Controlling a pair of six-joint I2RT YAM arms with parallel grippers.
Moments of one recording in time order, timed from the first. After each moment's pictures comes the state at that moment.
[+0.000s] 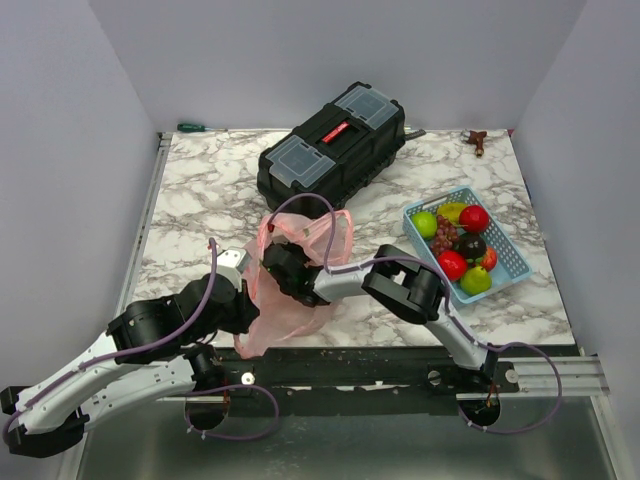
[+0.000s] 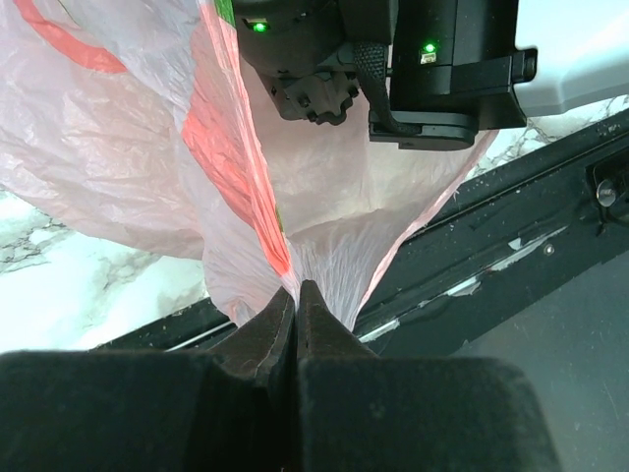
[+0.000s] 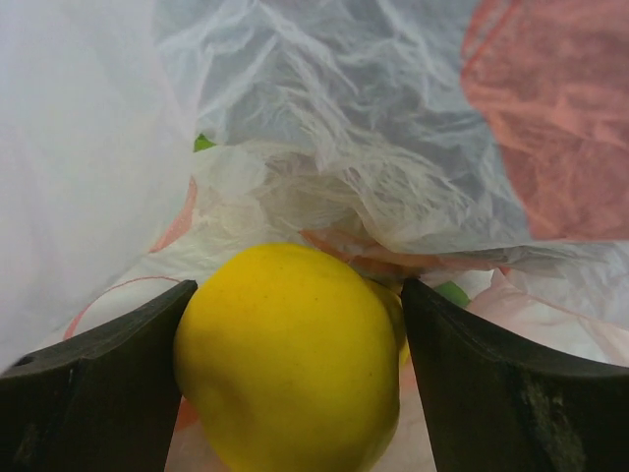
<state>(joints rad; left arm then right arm) -1.05 0.51 0.85 -1.08 -0.26 -0.69 1.12 2.31 1.40 0.49 1.00 0.13</state>
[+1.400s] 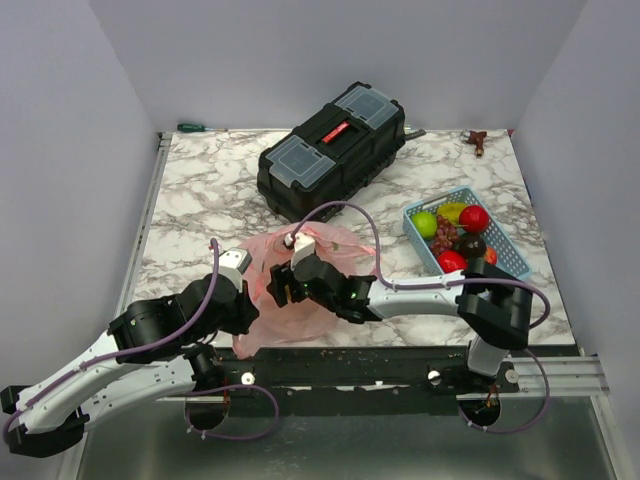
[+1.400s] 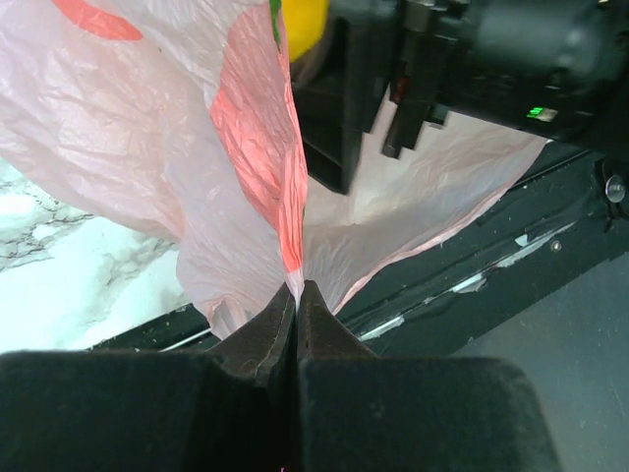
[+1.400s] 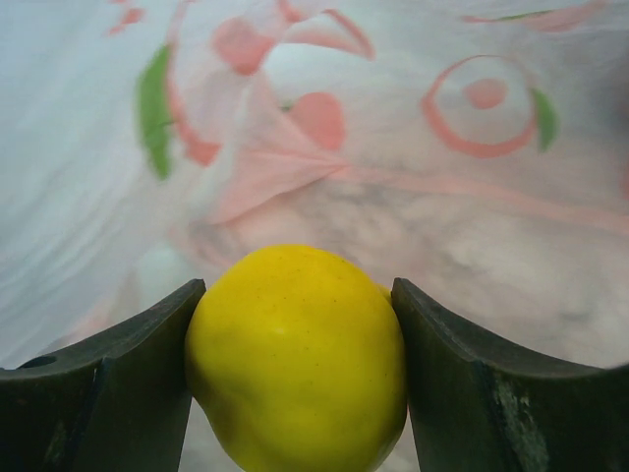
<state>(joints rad) -1.05 0.52 0.84 -1.09 -0.26 -0.68 1.22 1.76 1.02 0.26 0.39 0.43</state>
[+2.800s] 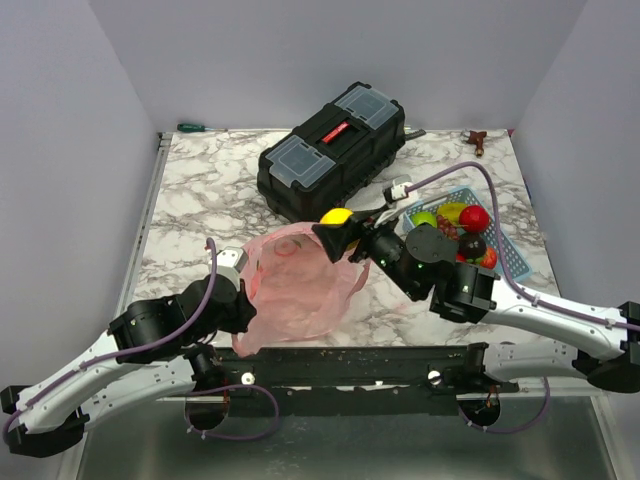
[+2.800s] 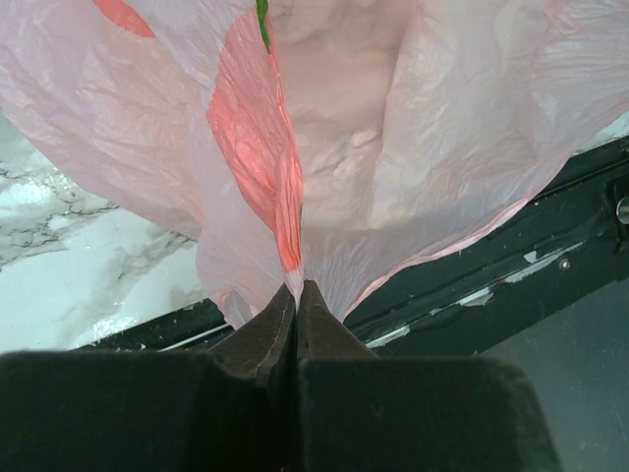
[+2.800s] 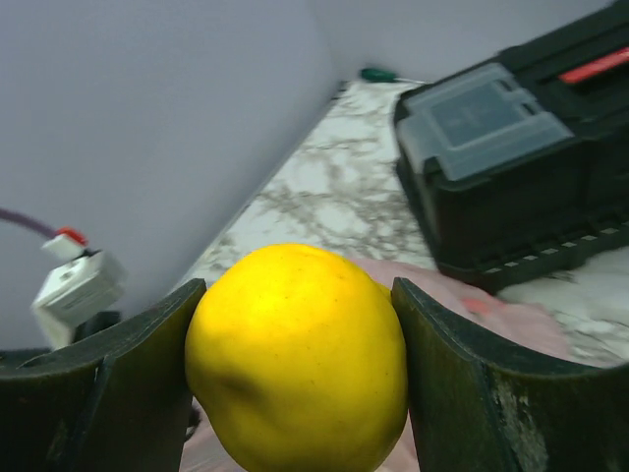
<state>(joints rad) -1.05 0.52 0.84 -1.11 -0.30 -0.73 1.22 1.12 1.09 0.05 0.48 0.37</state>
